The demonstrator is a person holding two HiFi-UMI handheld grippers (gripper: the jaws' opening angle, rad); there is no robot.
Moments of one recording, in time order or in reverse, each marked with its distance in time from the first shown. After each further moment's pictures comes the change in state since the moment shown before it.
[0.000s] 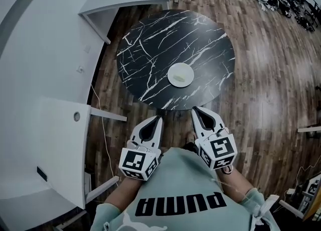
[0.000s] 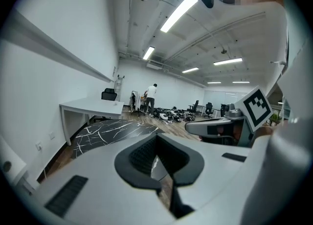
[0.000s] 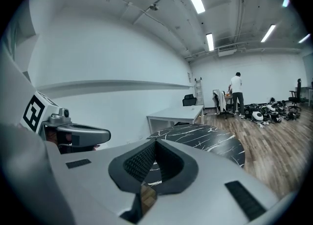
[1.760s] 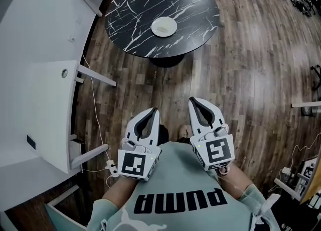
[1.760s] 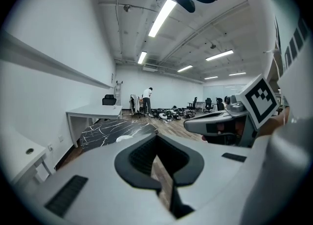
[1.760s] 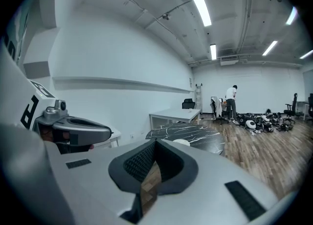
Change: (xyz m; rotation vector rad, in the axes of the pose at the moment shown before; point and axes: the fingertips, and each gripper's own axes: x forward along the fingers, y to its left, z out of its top) left arm -0.145 -0.168 -0.068 0.093 -0.016 0.059; right arm -0.207 0.070 -0.065 -0.104 -0.019 -0.027
